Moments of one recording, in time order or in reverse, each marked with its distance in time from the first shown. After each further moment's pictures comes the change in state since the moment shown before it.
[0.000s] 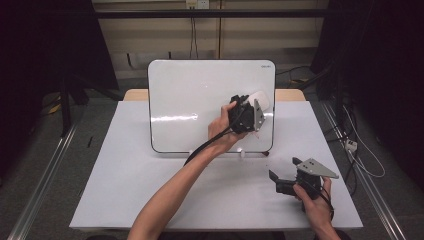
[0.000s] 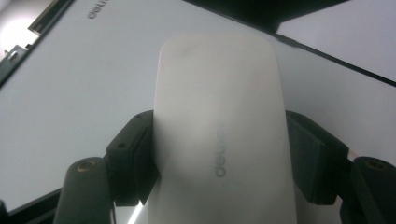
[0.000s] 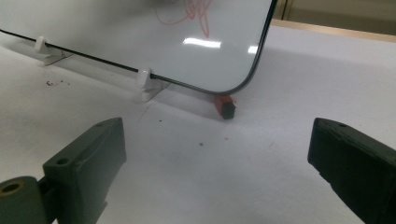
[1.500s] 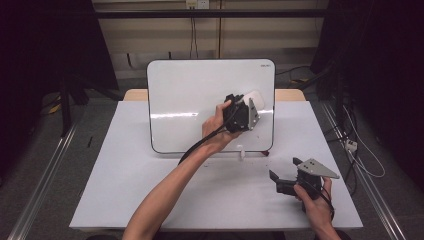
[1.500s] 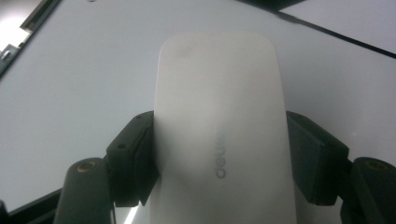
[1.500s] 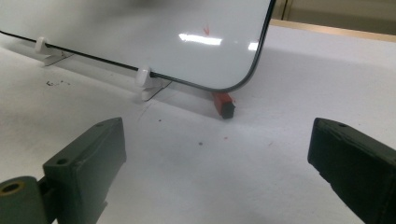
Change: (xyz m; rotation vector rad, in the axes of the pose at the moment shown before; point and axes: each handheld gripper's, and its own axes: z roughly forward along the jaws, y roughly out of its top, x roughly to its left) left arm 0.022 -0.006 -0.007 0.029 -0.004 -0.012; right arm -0.001 -0.001 -0.001 -0.001 -0.001 0.004
